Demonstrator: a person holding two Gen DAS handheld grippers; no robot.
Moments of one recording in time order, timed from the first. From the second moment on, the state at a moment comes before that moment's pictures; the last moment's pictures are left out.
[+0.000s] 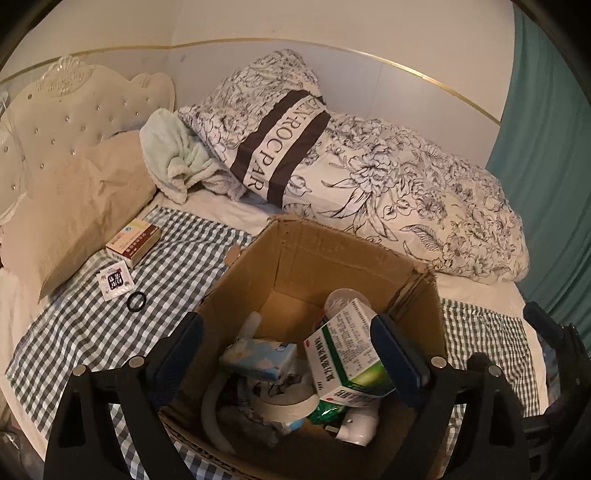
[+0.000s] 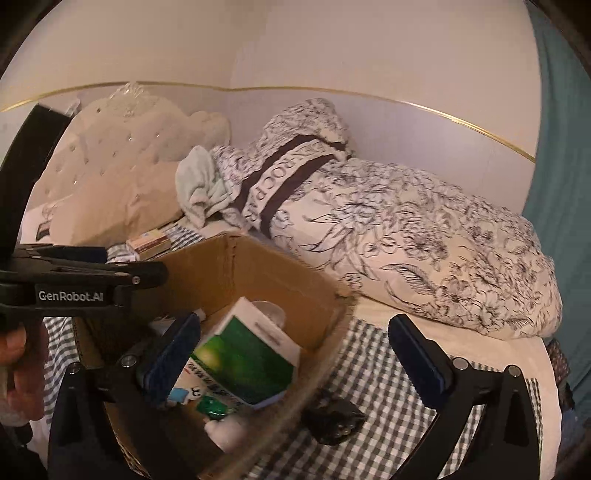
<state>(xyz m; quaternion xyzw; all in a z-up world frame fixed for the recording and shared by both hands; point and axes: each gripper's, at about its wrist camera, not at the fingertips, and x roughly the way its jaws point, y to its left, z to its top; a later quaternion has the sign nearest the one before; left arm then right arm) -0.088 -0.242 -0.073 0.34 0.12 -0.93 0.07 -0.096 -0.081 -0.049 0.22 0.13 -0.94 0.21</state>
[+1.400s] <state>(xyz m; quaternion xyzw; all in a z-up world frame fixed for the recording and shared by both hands) -0.105 -0.107 -0.036 0.29 0.08 -0.95 -0.01 -0.109 0.031 -0.131 0.38 0.06 -0.89 0.24</state>
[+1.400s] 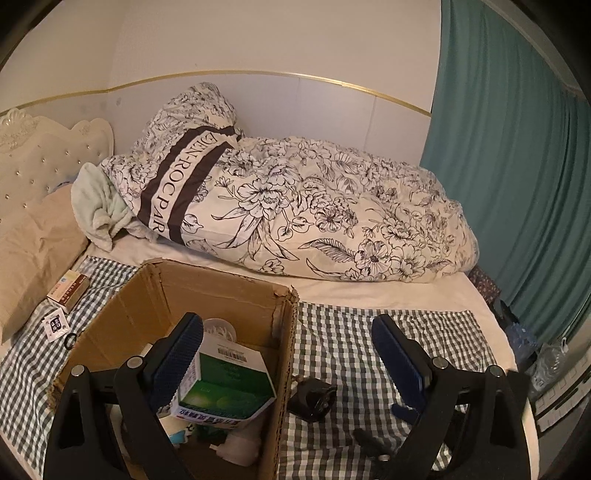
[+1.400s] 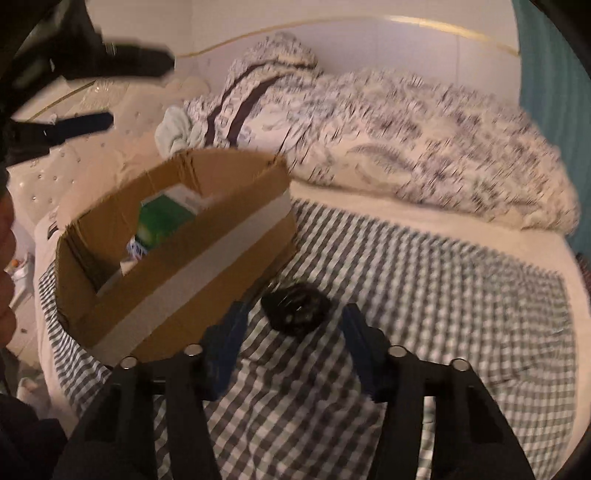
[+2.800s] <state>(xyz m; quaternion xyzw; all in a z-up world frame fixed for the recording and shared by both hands) -0.167 -0.050 -0.083 0.34 0.08 -0.94 -0.06 -0.163 0.089 -0.197 0.44 0.02 -0.88 0.18</state>
